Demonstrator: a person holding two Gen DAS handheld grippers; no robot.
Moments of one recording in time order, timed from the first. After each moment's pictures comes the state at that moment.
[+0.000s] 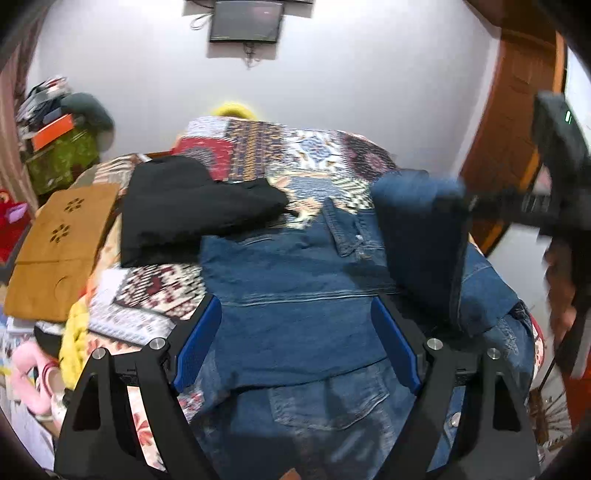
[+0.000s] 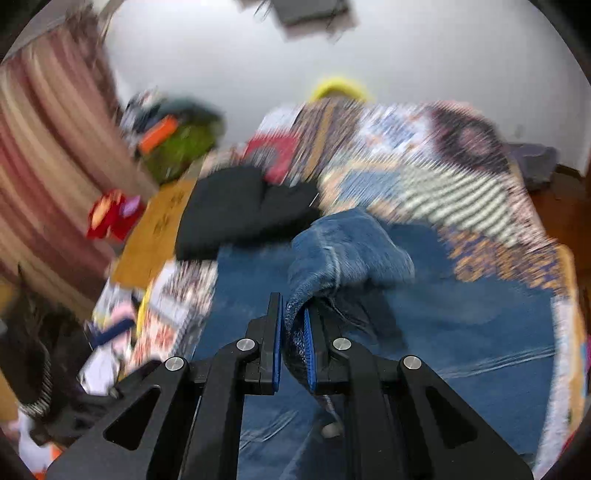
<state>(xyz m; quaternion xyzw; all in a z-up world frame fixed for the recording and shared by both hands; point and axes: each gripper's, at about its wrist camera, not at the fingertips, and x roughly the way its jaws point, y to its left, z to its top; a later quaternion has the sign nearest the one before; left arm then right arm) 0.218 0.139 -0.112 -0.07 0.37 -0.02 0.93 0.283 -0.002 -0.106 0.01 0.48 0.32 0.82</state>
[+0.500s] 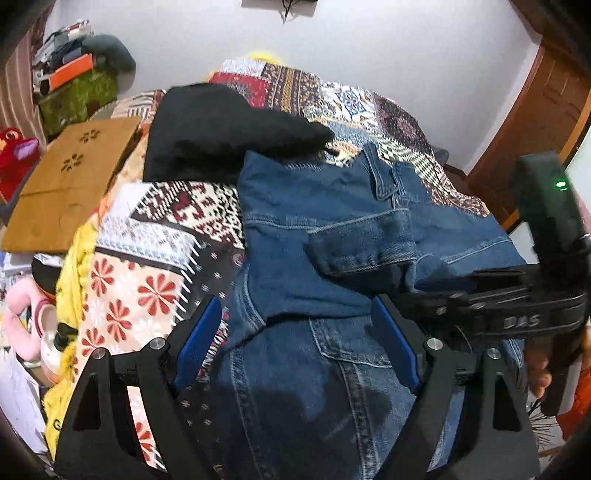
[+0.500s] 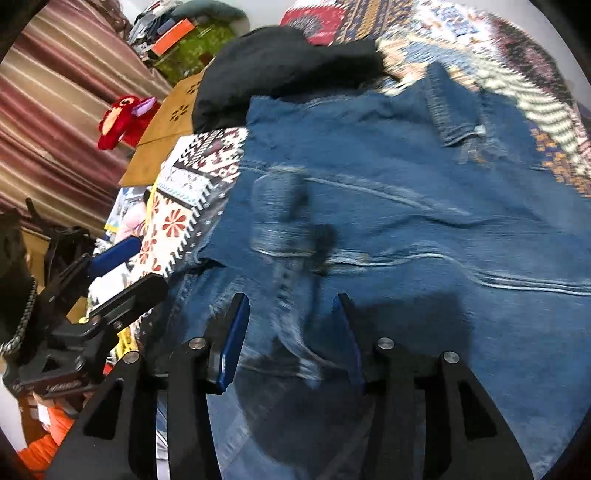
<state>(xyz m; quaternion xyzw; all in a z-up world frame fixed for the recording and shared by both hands) 0.197 0.170 -0.163 -0.12 0.45 -0.01 0.89 0.258 0.005 -0.158 -0.03 0.58 0.35 0.74</state>
